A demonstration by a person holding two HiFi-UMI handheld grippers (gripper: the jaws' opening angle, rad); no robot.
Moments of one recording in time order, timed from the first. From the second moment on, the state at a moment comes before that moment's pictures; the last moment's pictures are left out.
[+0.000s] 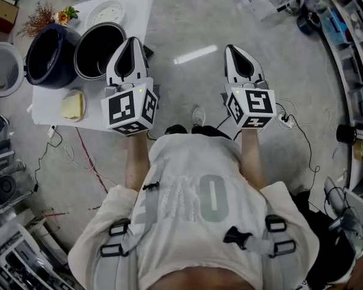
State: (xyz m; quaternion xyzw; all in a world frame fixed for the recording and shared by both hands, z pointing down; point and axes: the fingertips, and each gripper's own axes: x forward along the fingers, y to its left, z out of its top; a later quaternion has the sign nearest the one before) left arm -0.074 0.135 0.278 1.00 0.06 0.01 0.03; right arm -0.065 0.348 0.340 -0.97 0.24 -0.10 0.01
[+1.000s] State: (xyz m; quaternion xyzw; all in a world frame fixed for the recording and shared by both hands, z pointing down) left arm -0.049 0.042 0.290 0.99 -0.15 0.01 0.02; right arm 0.037 0.261 0.338 -0.91 0.40 -0.07 -0.01
